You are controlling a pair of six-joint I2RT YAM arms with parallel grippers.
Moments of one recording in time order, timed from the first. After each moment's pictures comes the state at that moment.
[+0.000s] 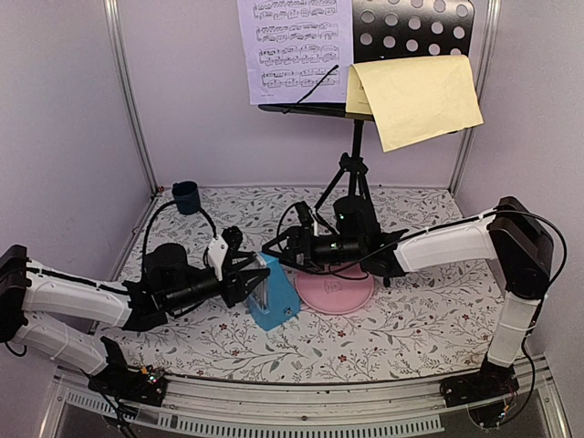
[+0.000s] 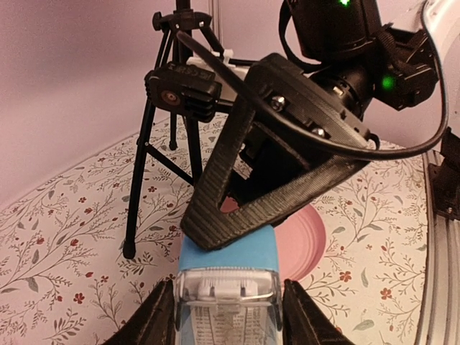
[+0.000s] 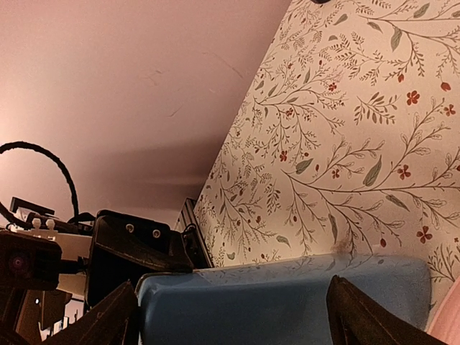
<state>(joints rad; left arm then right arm) -0.92 1.26 0.41 0.71 0.01 0.01 0.88 1.86 1.12 0.42 -0.50 0.91</state>
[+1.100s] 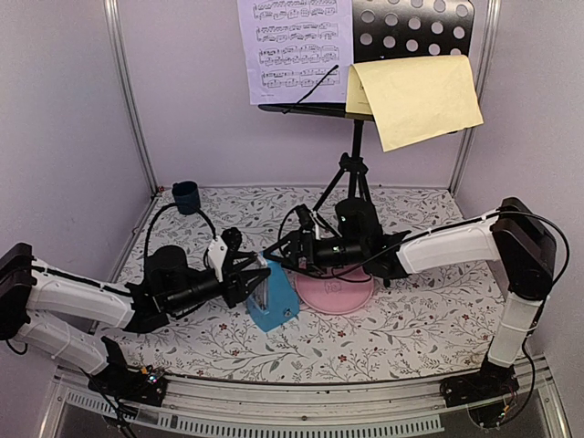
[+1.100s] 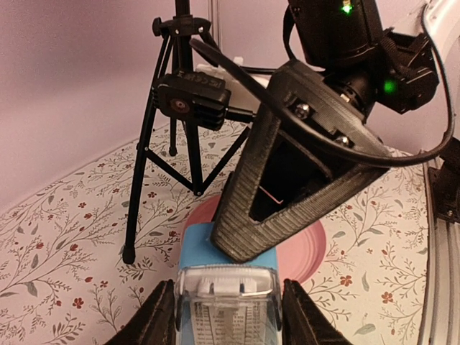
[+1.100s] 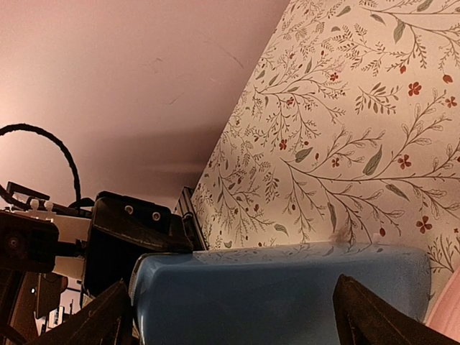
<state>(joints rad) -0.92 1.28 0.39 0.78 0.01 0.01 0.89 1.84 1.10 0.39 -0.52 0.87</state>
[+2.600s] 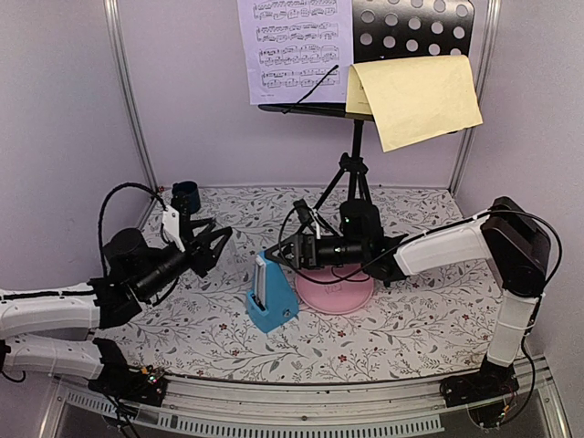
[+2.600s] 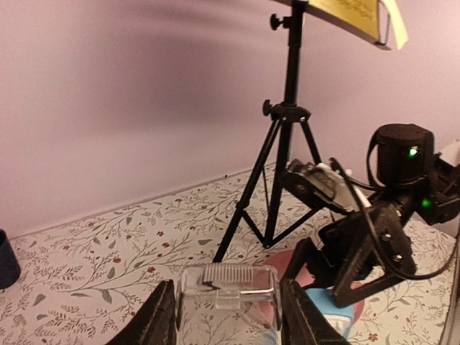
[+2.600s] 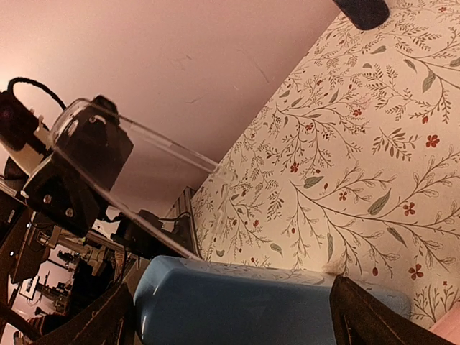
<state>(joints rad) -0.82 0.96 0.36 0.68 -0.12 -0.06 0.86 1.88 1.07 0.55 -0.57 0.73</state>
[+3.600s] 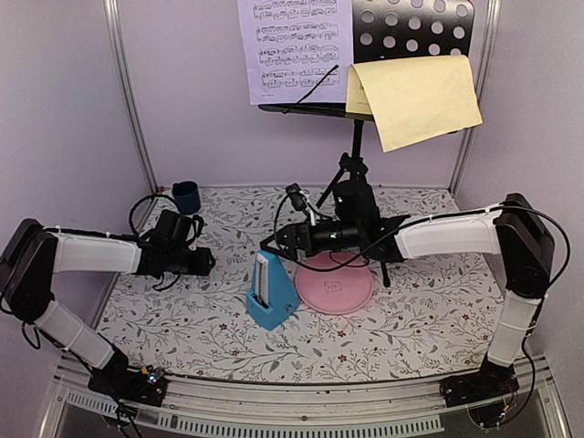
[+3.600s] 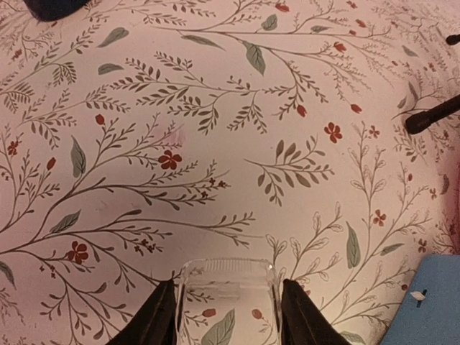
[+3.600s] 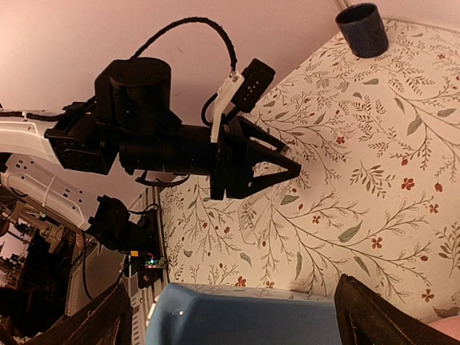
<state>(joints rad) -0.45 1.47 0.69 -0.06 -0.12 -0.32 0.86 1.88 1.24 0.32 -0.57 0.50</state>
